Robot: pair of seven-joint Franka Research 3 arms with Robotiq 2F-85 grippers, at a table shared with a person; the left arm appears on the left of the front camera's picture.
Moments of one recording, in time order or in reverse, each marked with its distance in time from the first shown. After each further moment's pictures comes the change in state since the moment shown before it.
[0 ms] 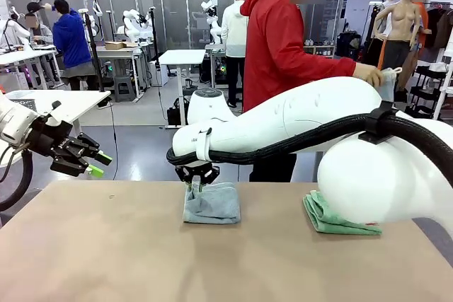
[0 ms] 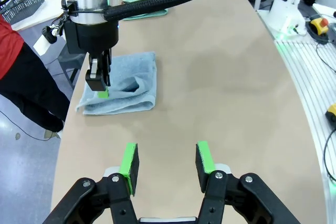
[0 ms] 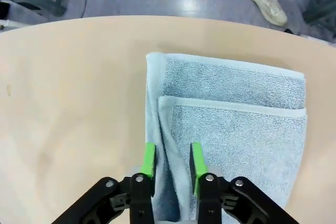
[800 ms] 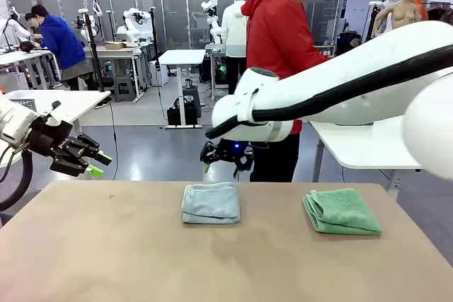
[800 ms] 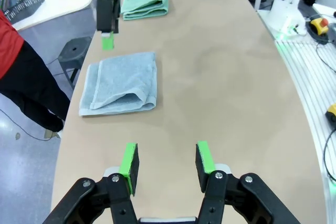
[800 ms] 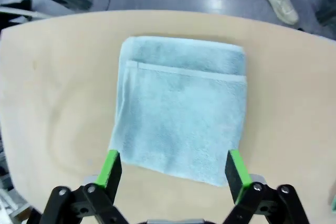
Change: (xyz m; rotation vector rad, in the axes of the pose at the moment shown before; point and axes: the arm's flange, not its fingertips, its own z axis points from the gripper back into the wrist) left arm 0.000 0.000 0.000 0.000 0.000 0.000; right arm -0.009 -0.097 0.079 0.159 0.019 0.009
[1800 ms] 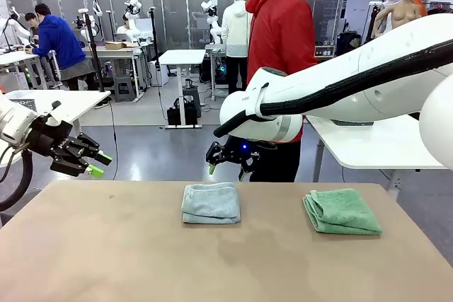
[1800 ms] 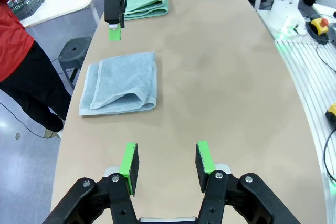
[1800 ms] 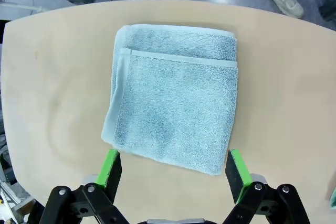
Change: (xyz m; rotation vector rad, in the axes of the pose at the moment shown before) left arm 0.000 0.000 0.000 0.000 0.000 0.000; right arm -0.007 -0.014 0.007 0.020 0.019 0.000
